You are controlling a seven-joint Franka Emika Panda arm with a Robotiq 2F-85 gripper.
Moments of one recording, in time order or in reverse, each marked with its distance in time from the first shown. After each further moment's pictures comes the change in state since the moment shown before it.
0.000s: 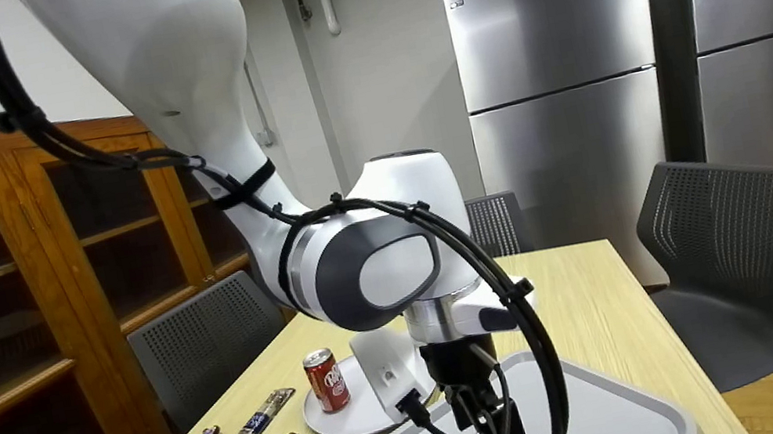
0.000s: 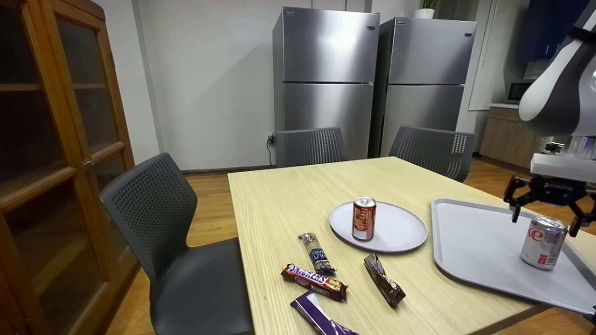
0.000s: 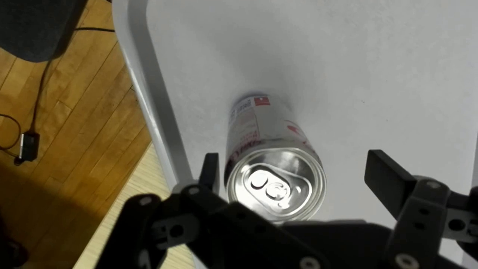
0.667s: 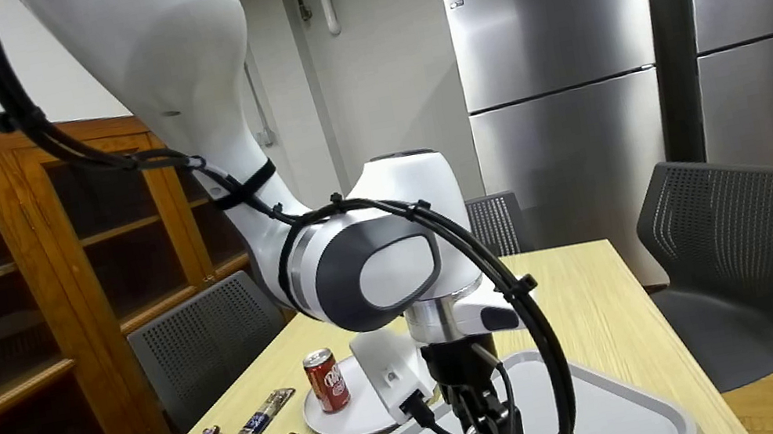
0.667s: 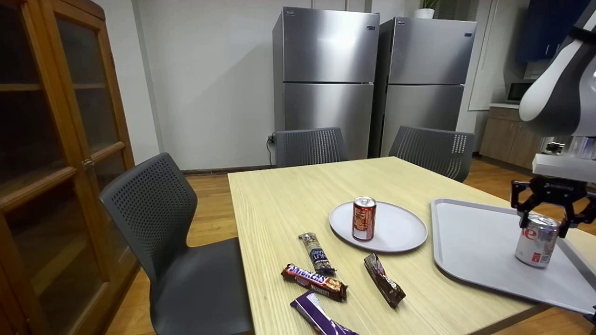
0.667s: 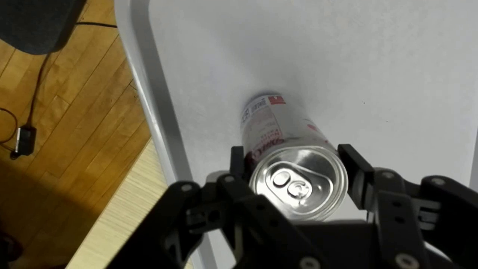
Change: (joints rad) arm 0.001 0.000 -0.003 -0.001 -0.001 0.004 -0.025
